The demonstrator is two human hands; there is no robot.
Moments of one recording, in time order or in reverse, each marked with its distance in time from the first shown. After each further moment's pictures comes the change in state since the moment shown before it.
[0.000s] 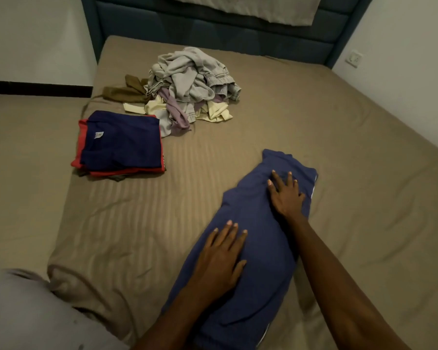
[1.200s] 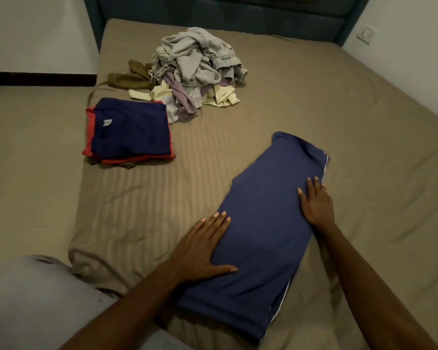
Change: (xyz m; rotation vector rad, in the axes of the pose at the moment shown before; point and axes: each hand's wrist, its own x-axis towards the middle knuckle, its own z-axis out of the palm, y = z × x) left_hand -0.037 -0.065 -0.035 -0.011 -0.279 0.057; right_hand -0.056 0.075 0.000 -0.063 0.055 0.021
